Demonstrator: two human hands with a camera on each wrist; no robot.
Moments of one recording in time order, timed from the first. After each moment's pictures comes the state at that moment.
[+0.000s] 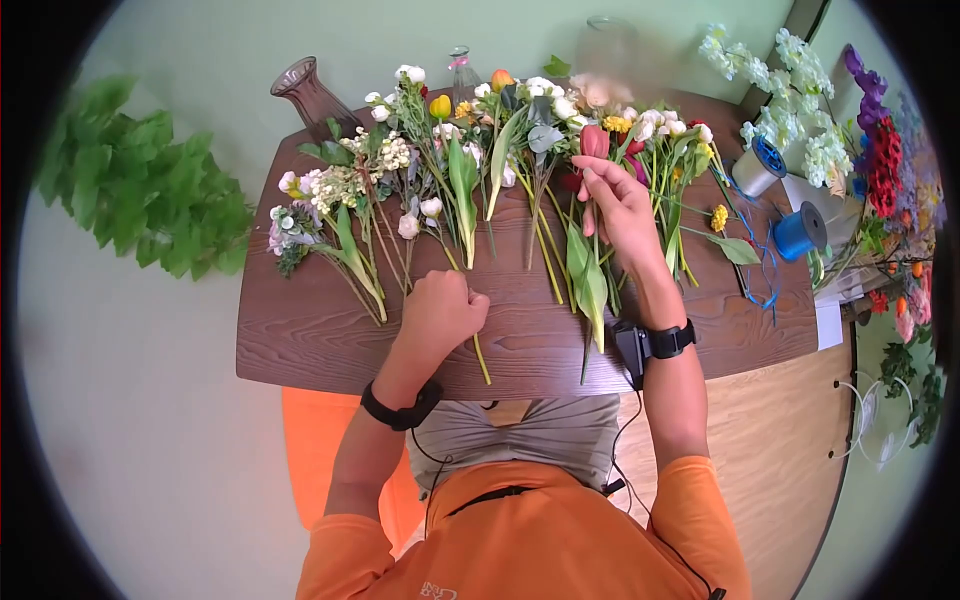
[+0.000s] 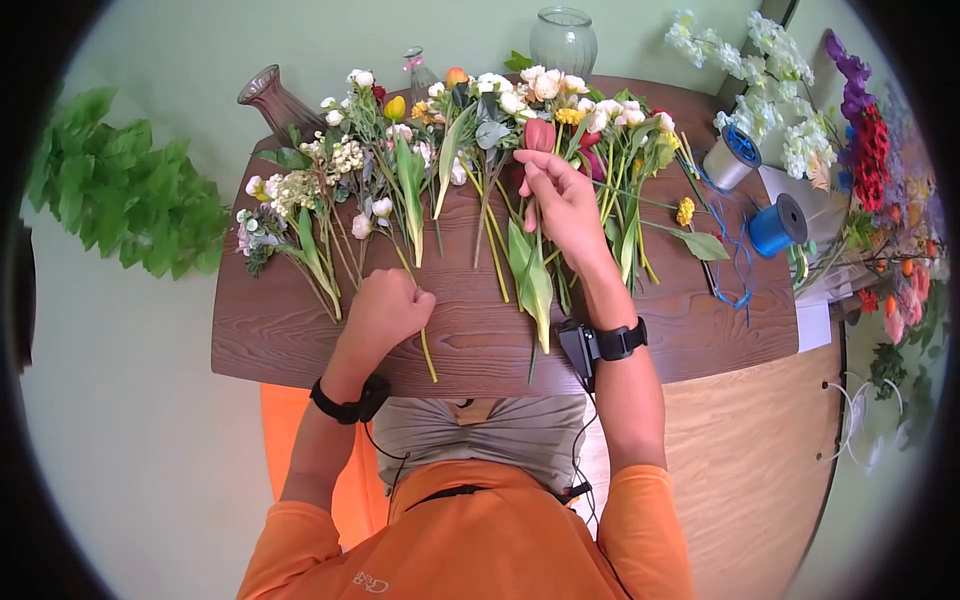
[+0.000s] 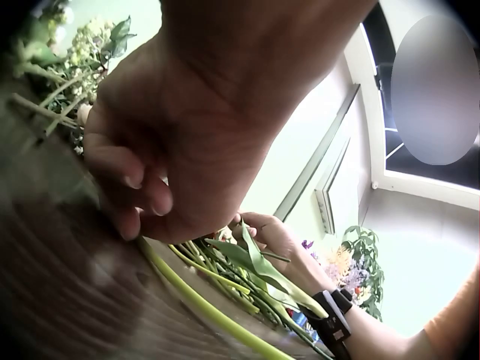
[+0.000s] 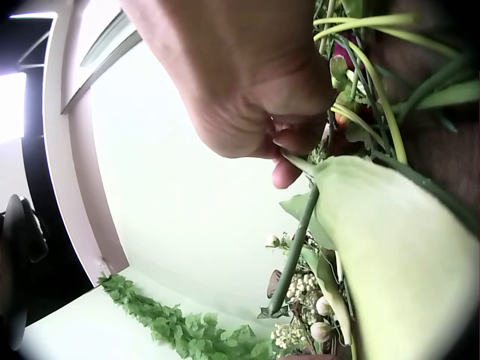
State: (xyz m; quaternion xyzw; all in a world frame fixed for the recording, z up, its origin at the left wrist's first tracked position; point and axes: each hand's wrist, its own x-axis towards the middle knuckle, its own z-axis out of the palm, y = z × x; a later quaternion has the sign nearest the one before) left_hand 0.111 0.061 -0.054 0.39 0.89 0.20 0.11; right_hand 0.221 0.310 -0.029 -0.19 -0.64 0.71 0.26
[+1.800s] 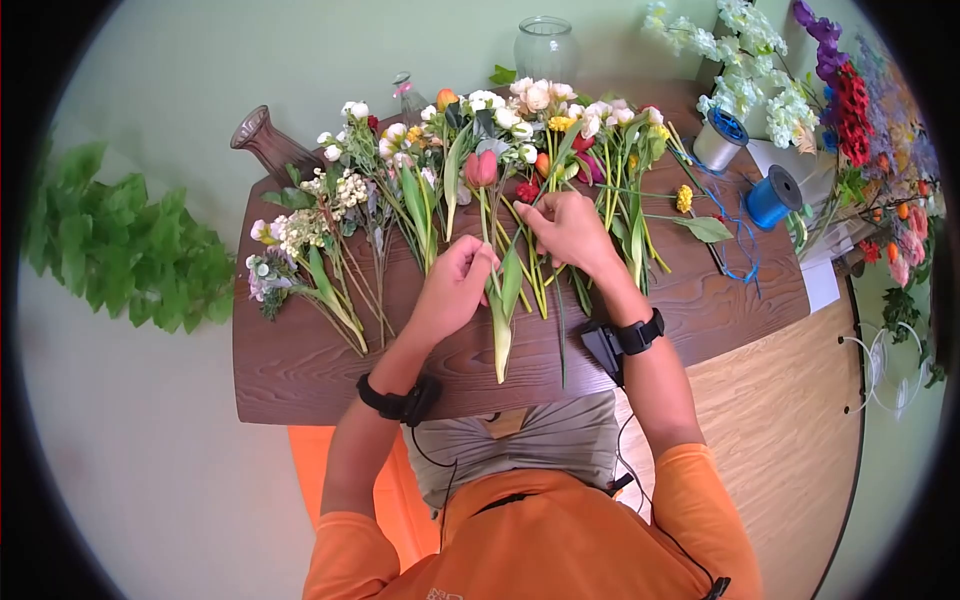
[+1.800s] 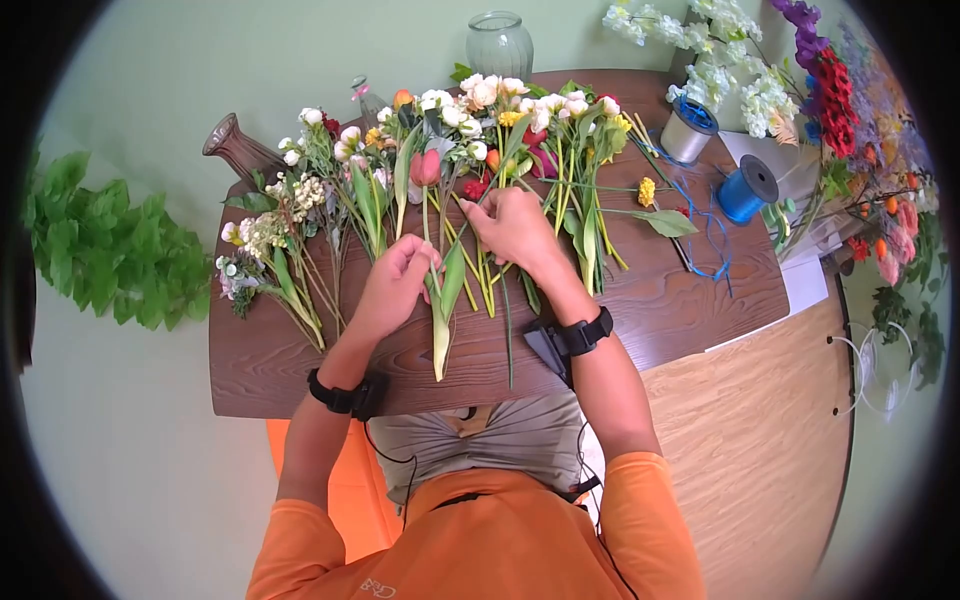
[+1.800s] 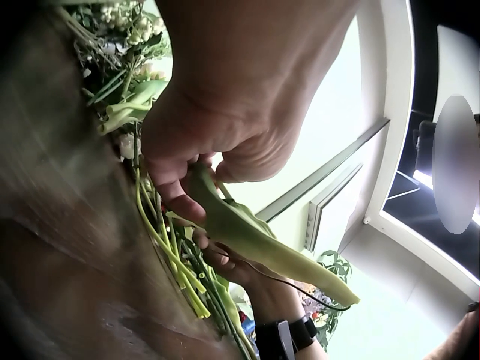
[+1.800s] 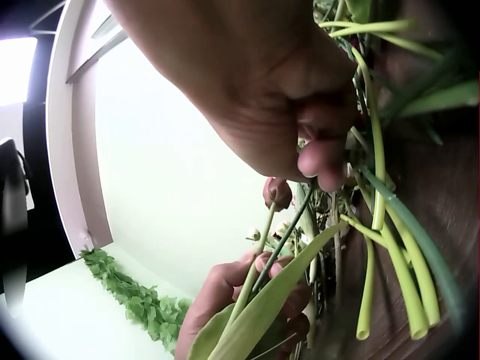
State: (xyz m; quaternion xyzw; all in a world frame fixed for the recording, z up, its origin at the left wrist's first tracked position) left_hand 0.109 0.127 -0.060 0.36 0.65 0.57 0.35; right_hand 0.225 0.307 -0.033 -0.31 -0.79 0.51 0.15
